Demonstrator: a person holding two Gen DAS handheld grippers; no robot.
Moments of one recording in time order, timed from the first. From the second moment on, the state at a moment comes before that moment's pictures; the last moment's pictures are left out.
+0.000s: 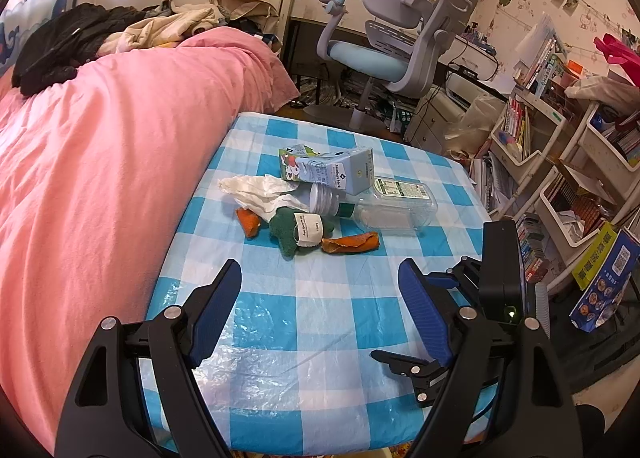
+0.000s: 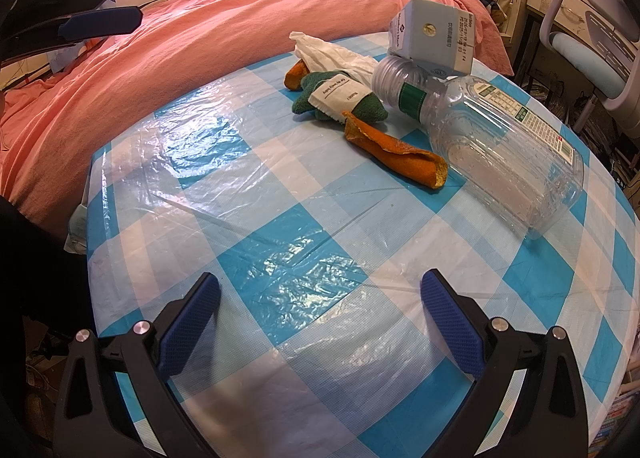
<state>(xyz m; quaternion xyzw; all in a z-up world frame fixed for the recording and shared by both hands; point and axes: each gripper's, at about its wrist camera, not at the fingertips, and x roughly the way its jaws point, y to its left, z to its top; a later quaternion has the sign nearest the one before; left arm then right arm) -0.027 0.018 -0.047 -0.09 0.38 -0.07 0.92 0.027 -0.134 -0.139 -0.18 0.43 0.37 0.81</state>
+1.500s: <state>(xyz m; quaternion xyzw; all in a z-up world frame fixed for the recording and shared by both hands) -0.022 0.033 -0.050 -0.10 0.39 -0.04 0.92 0.027 -0.134 -0.139 -0.18 0.43 0.37 0.81</state>
